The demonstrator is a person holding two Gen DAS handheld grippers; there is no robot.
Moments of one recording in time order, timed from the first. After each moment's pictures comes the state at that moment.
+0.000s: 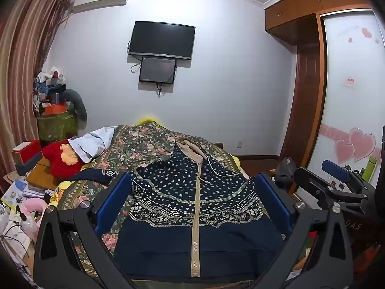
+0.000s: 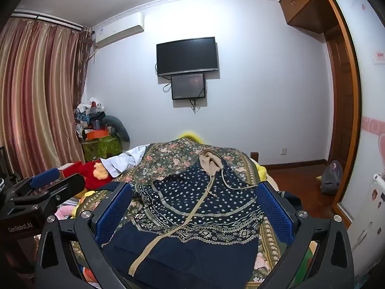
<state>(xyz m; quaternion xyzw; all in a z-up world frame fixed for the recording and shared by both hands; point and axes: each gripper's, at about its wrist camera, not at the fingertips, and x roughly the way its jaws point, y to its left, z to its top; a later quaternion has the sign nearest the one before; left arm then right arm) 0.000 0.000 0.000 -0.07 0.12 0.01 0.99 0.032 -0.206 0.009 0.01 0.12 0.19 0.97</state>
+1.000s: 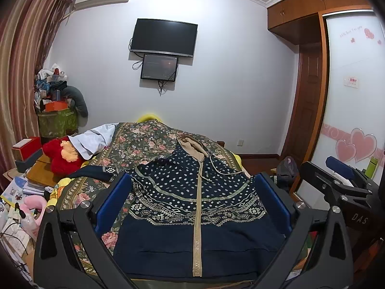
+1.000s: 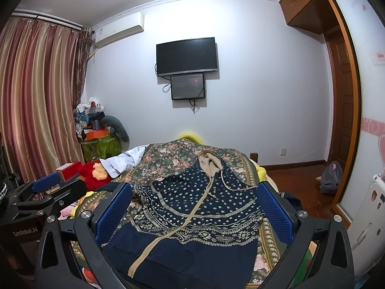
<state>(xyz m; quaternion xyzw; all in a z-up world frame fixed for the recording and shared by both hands) 0.006 0.006 -0.007 -0.07 0.14 0.01 0.99 0.035 -0.206 0.014 0.00 0.12 0.19 0.97</state>
